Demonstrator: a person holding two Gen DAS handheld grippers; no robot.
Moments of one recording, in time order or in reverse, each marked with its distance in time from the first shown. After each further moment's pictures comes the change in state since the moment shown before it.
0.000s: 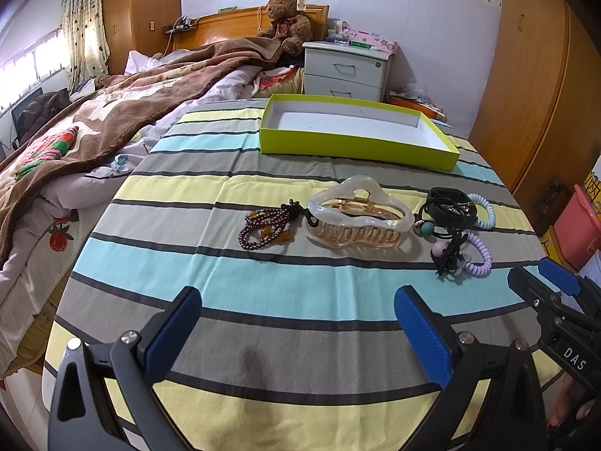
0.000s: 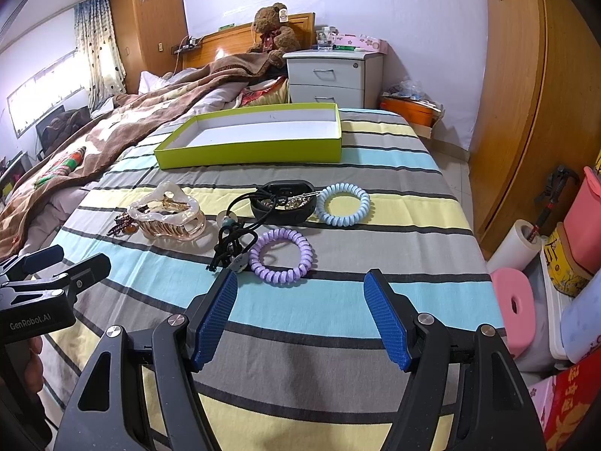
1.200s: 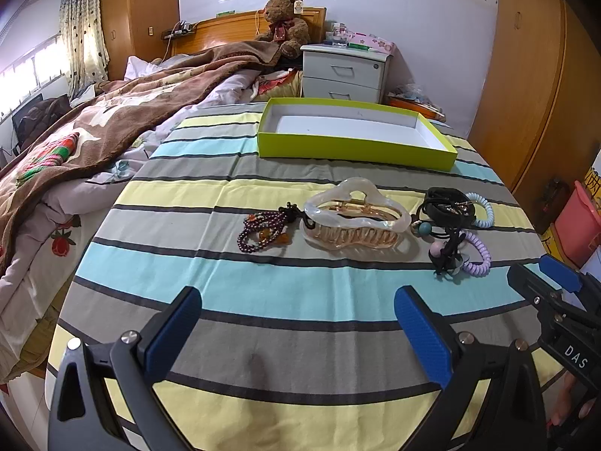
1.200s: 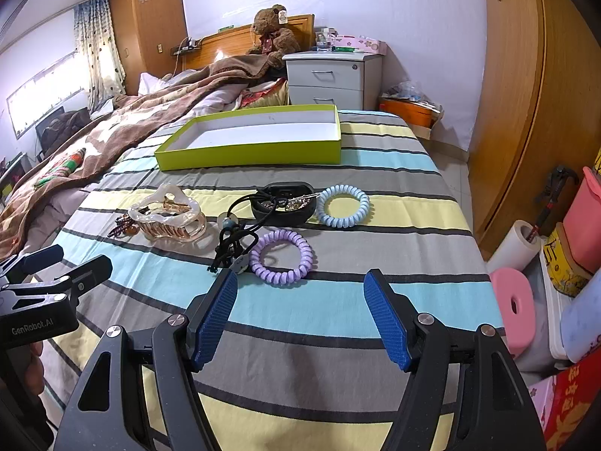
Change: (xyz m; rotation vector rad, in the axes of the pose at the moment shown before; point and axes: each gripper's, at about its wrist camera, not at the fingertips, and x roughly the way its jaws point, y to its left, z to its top) left arm -0.003 -0.006 0.003 0.013 -0.011 0.011; right arm 0.004 -0.003 0.001 0.003 -0.003 0.002
